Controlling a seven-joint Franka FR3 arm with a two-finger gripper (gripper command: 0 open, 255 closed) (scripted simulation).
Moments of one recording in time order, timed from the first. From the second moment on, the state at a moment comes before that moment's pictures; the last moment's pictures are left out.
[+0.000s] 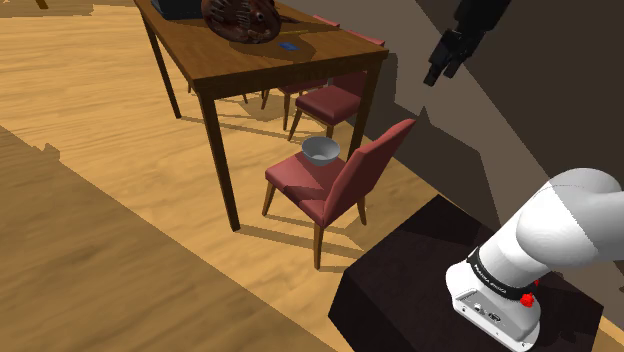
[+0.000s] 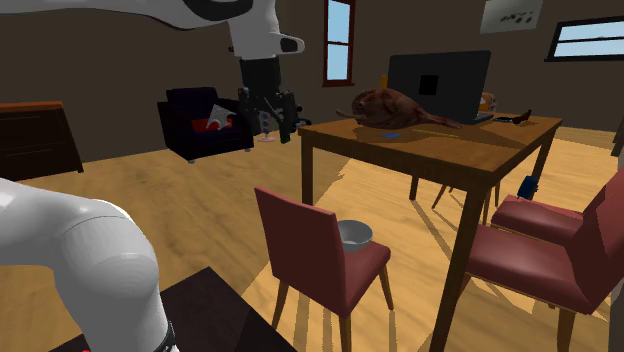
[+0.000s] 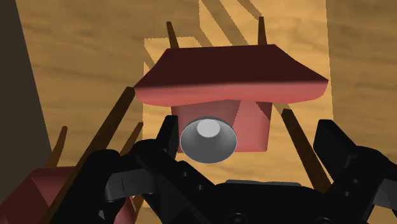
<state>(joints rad) -0.02 -0.81 -0.02 -2.35 0.02 1.67 -0.10</state>
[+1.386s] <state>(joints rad) 0.00 -0.15 0.03 -2.23 0.05 2.12 -0.05</state>
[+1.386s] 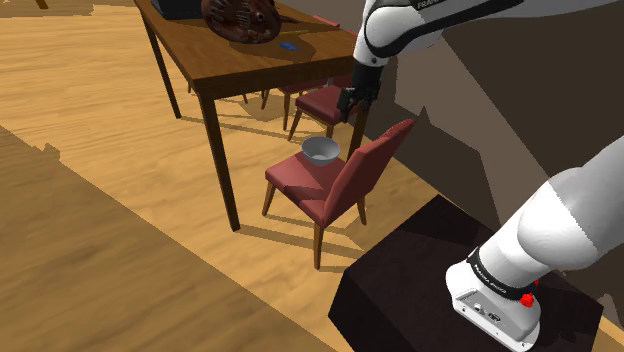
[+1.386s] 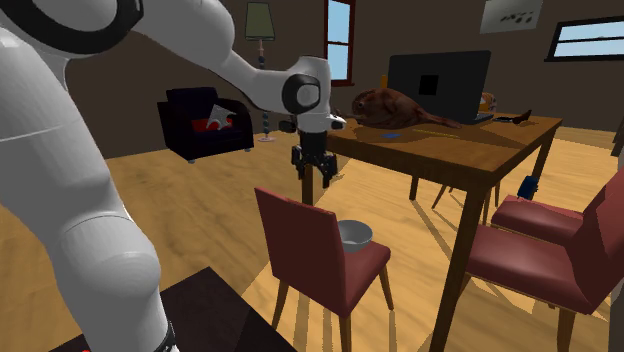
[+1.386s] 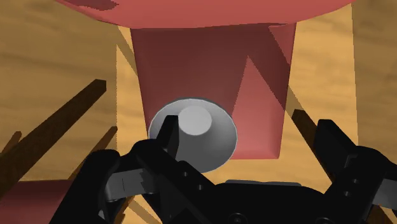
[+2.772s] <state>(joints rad) 0.04 0.59 0.05 -1.70 0.02 2.24 0.00</state>
